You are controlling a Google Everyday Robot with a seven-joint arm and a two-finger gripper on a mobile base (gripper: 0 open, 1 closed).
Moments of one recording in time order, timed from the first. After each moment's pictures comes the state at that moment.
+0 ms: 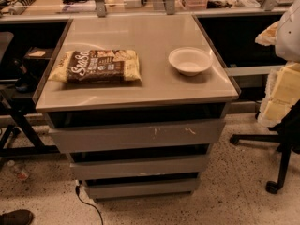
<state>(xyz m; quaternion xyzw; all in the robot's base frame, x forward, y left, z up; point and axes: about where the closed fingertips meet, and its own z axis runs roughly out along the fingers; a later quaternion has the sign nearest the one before) 0.438 -0.217 0.976 -0.60 0.78 -0.03 0.16</state>
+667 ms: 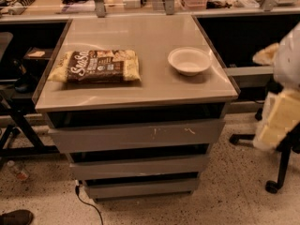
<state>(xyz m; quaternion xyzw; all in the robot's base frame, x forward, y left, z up) 0.416 -0.208 0.948 -0.60 0.78 -0.01 0.18</state>
